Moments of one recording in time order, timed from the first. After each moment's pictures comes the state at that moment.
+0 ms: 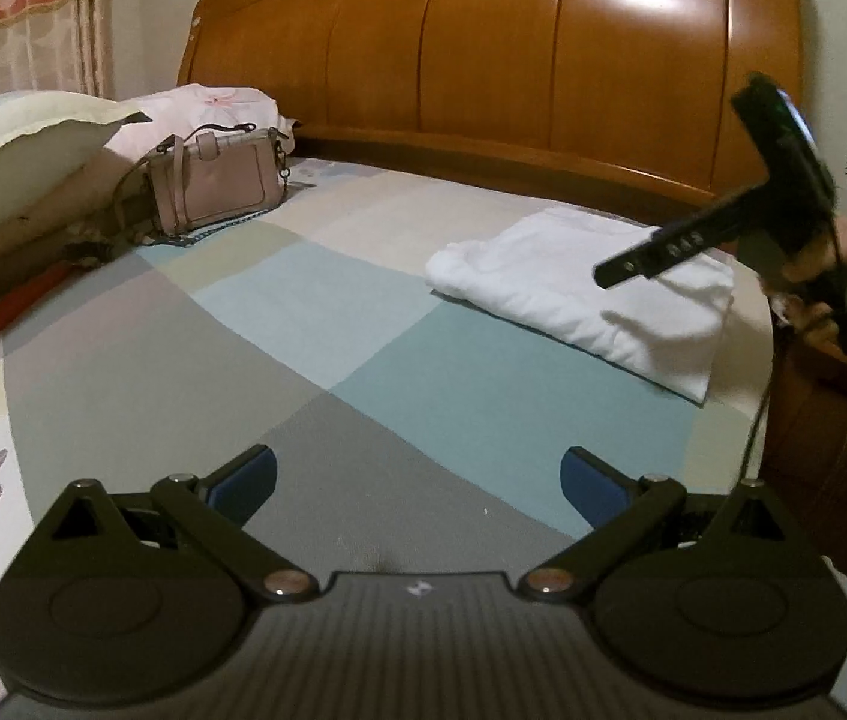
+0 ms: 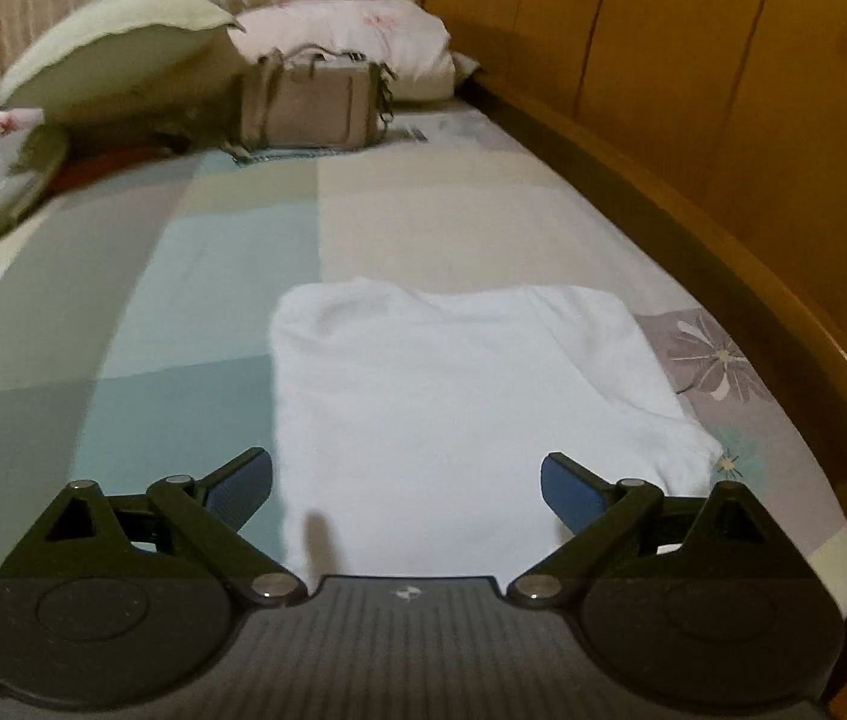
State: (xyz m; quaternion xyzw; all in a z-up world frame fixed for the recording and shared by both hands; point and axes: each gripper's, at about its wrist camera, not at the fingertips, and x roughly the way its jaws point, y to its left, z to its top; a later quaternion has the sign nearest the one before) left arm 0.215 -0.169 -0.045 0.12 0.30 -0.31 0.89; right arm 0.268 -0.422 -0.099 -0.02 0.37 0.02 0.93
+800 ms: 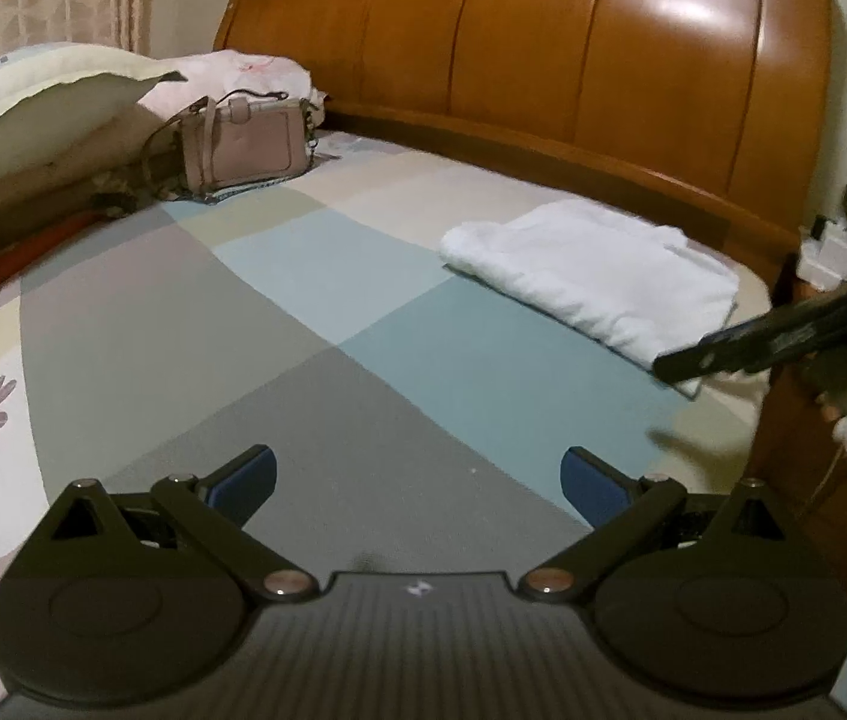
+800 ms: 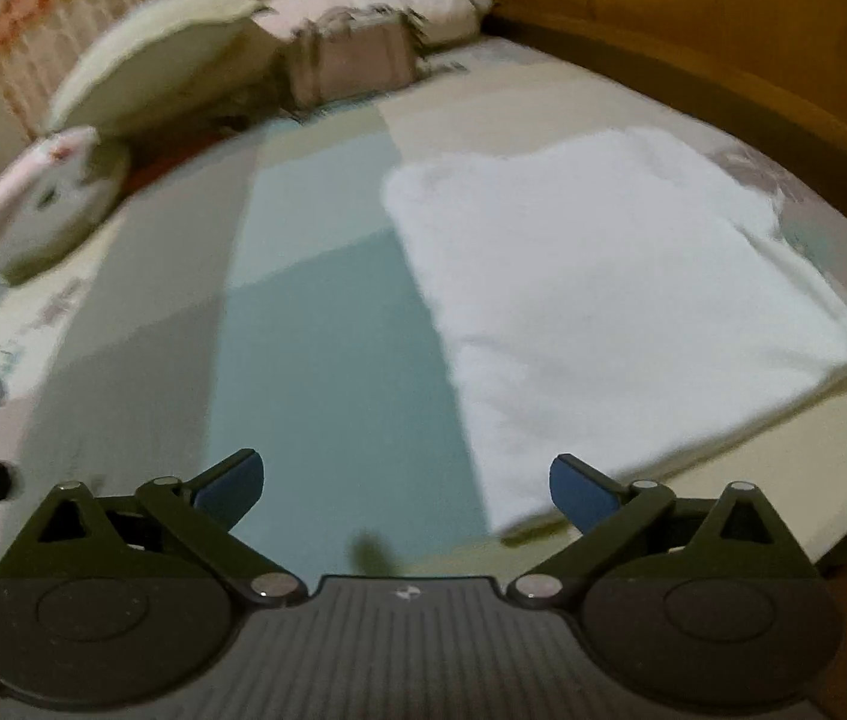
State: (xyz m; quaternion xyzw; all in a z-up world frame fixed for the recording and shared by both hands) left arm 0.202 -0.162 -0.051 0.09 0.33 -0.28 0.90; right arm 0.196 -0.407 -0.123 0.11 0.39 0.08 0.91
